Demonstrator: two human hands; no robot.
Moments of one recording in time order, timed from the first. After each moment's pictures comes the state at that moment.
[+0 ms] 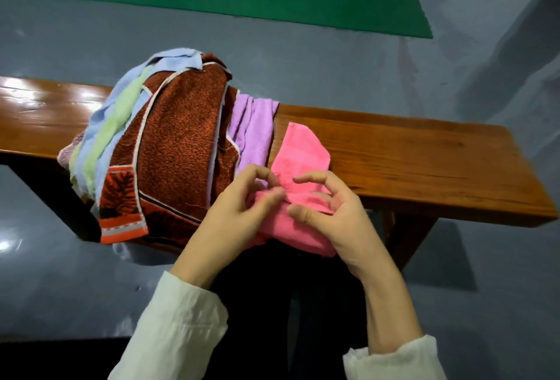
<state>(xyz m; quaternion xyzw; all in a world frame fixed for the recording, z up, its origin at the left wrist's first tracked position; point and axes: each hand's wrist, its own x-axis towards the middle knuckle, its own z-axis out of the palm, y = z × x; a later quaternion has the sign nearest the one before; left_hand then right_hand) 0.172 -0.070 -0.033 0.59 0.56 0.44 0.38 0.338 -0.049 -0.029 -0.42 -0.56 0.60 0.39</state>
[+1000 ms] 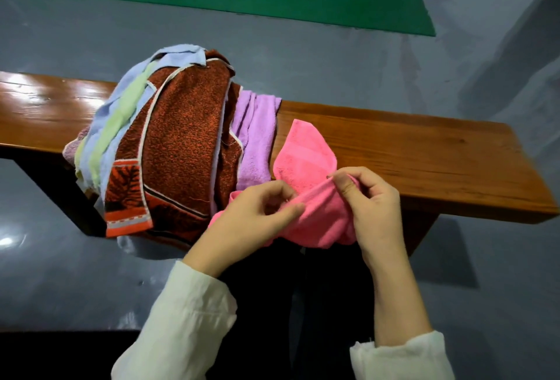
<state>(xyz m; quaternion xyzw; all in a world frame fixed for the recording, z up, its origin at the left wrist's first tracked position) 0.184 -0.075 -0.028 0.58 0.55 0.37 0.48 0.353 -0.044 -0.037 -0.49 -0.55 0.44 0.52</state>
